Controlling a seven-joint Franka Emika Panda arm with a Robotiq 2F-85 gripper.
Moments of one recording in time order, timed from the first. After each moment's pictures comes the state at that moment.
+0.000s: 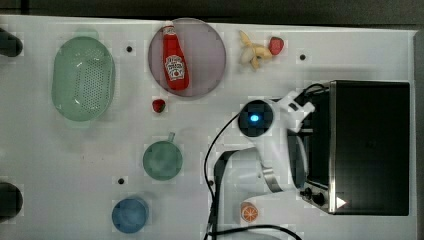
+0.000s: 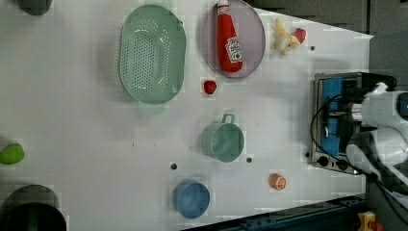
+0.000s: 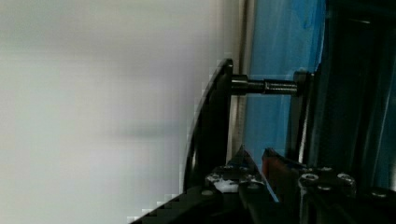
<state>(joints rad) 0.04 0.23 -0.29 -2.27 -0.68 0.85 -0.53</state>
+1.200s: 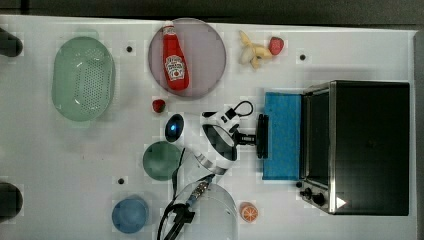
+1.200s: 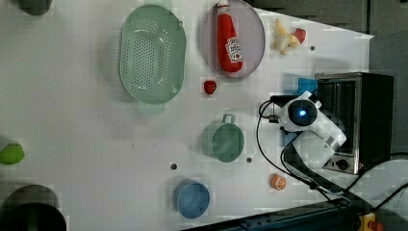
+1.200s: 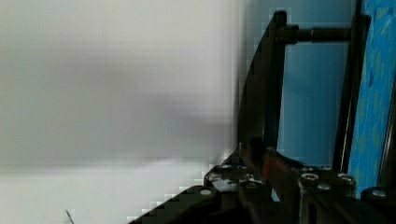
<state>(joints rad) 0.23 0.52 -0.21 -2.26 -0.91 0.84 0.08</state>
